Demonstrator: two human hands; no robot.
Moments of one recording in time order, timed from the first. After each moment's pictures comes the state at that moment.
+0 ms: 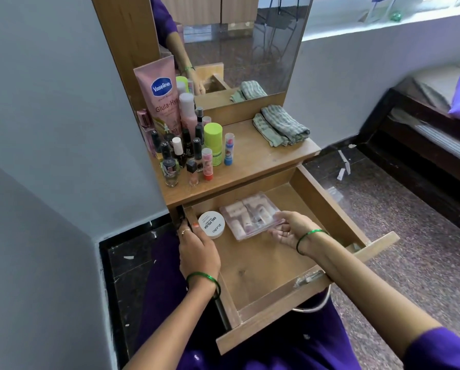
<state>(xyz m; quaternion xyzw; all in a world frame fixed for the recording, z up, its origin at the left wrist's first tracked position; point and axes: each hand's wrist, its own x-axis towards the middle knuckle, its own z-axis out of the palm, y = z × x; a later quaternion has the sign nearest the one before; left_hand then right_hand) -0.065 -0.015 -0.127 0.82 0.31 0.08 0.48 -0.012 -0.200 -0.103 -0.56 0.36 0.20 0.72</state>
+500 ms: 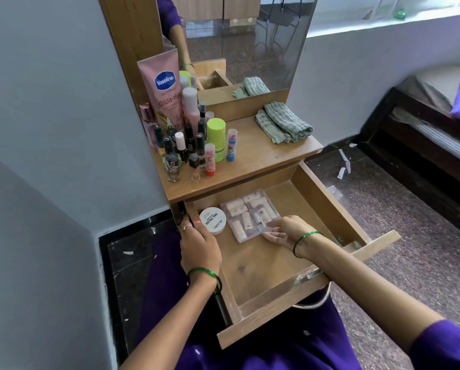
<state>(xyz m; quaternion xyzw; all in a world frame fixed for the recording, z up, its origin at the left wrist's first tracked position) -0.065 -0.016 -0.127 0.82 0.31 0.08 0.47 -0.016 -0.190 -0.113 -0.59 0.36 0.20 0.70</state>
